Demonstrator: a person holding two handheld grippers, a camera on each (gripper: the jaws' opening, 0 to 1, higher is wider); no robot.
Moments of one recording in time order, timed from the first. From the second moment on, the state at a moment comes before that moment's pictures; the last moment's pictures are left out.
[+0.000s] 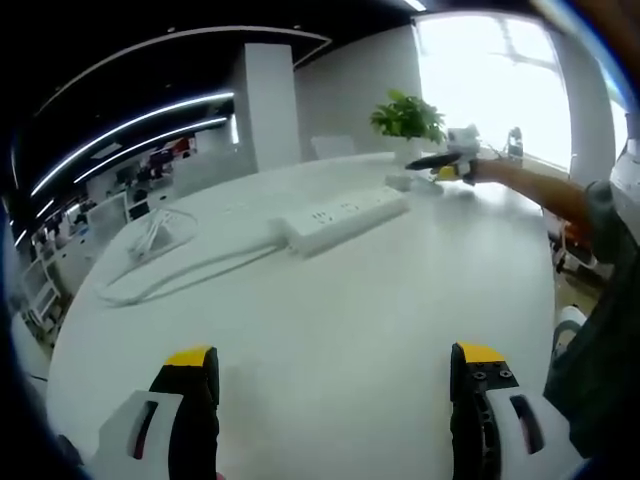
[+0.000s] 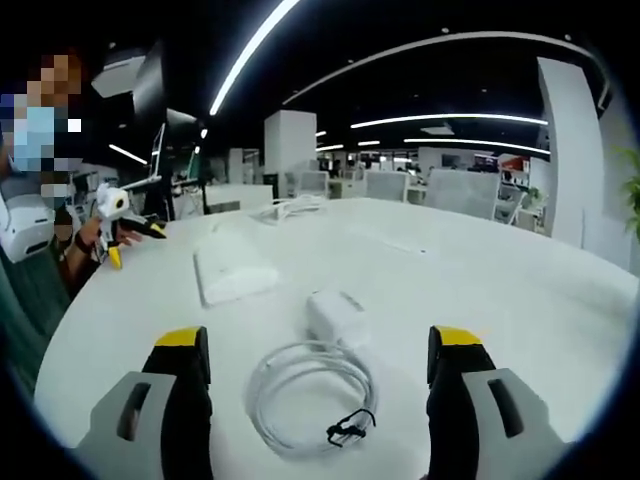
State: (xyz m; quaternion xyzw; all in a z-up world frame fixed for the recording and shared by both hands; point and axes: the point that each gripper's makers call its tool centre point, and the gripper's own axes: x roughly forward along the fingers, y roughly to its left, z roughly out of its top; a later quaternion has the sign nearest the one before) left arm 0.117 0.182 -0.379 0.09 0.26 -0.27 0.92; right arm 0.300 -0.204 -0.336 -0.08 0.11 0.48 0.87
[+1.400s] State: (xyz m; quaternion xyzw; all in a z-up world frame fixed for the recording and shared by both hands) left arm 0.122 0.179 -0.375 0.10 0.26 -0.26 0.92; right arm 0.323 -0.186 -0.353 -0.09 0.13 0.50 0.85
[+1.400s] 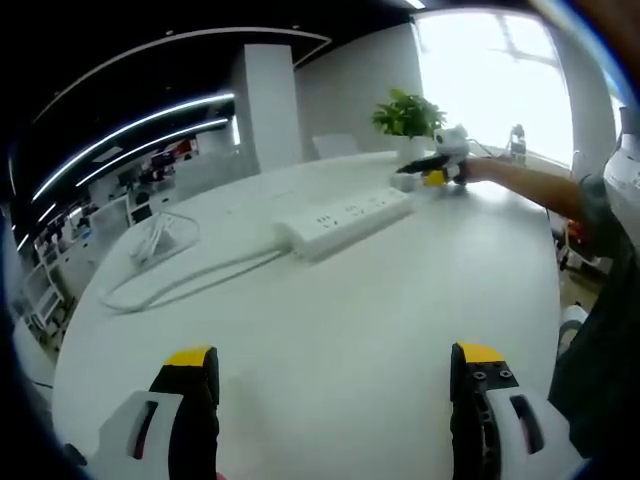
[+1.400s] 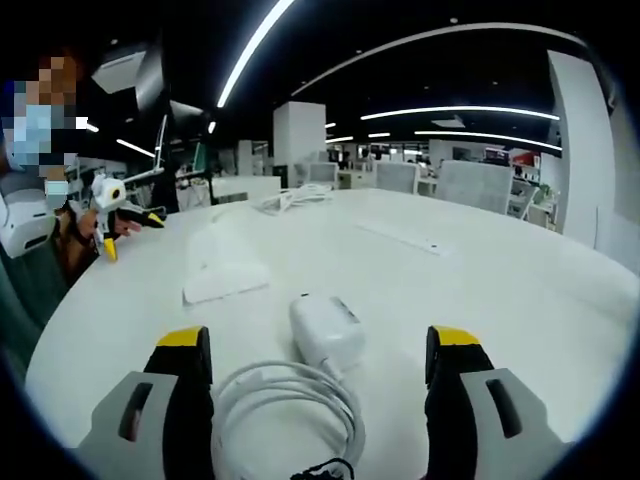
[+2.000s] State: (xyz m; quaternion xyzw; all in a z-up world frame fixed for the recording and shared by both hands) left arm 0.125 0.179 -0.377 0.10 0.26 -0.26 0.92; right arm 0.332 -0.179 -0.356 -0.10 0.14 0.52 0.84
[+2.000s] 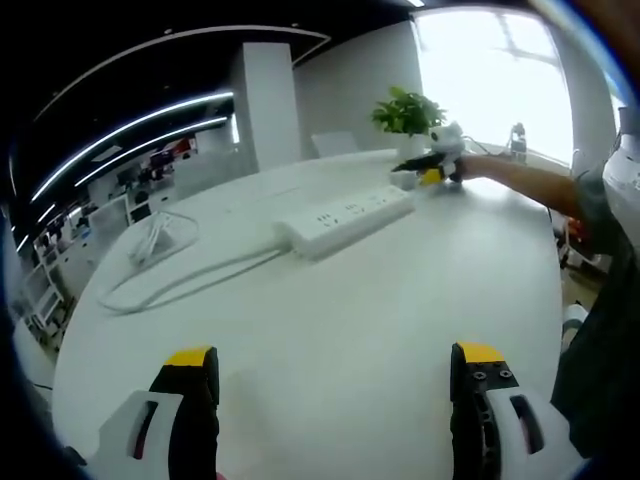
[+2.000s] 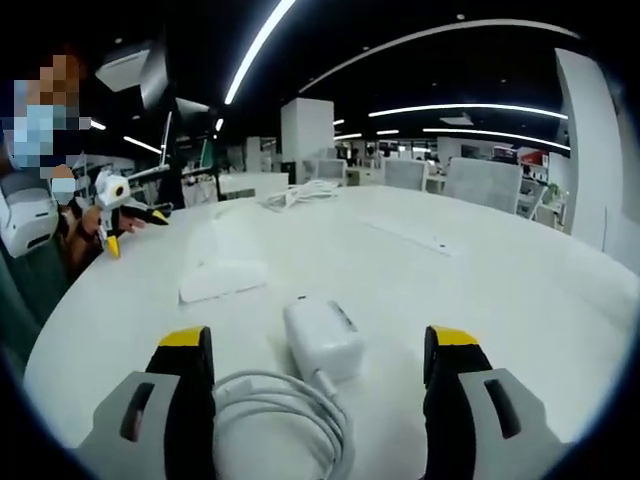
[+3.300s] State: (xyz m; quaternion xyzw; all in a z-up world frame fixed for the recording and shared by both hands) left arm 0.127 0.182 -0.377 0.10 0.26 -0.26 0.92; right arm 0.336 -0.167 -0.366 -0.11 0.15 0.55 0.82
